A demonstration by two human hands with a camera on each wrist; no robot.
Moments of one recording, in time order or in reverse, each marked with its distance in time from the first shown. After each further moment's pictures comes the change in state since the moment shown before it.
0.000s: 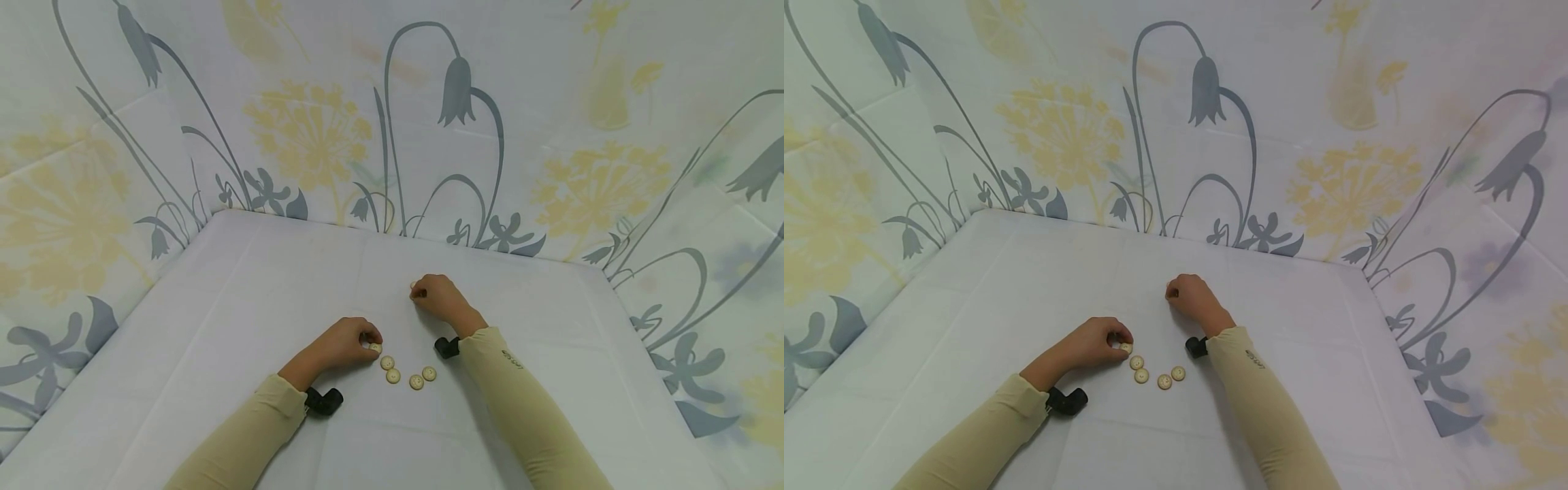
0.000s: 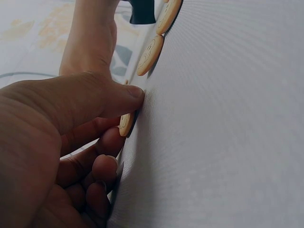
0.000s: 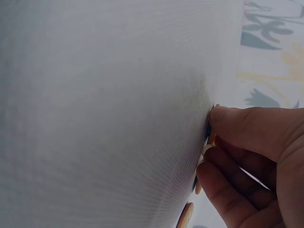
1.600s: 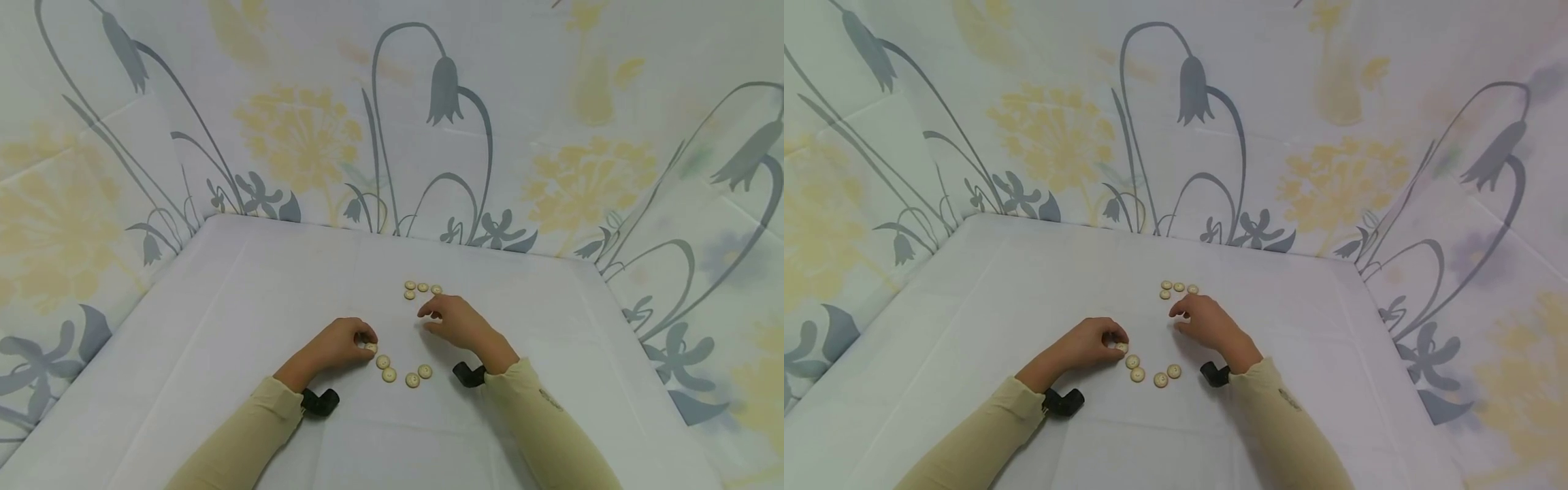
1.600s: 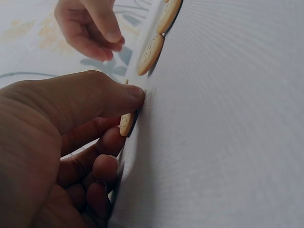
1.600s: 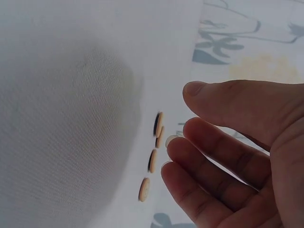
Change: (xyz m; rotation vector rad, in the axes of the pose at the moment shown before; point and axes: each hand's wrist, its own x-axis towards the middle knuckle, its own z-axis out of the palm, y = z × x) left_hand 0.000 0.001 0.001 -0.031 -0.003 -0.028; right_hand -0.071 -0.009 -0.023 0.044 -0.075 -0.023
